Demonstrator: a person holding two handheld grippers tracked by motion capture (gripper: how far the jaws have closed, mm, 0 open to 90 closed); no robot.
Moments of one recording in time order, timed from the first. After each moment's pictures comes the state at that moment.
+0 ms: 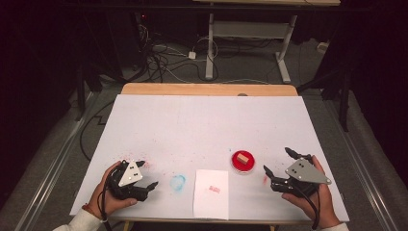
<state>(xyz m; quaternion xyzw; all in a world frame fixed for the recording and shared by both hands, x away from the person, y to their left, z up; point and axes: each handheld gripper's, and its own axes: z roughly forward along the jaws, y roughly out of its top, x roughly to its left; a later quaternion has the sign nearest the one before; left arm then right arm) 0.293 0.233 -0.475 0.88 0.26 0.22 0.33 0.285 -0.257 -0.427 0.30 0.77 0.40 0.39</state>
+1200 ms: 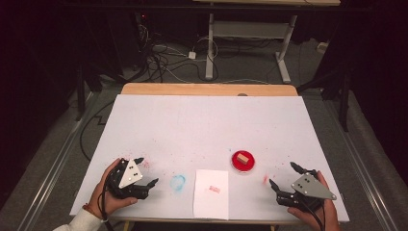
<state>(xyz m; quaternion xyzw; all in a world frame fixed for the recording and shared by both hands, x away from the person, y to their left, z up) 0.291 0.230 -0.471 0.87 0.26 0.26 0.33 0.264 -0.275 -0.460 0.32 0.78 0.39 0.38</state>
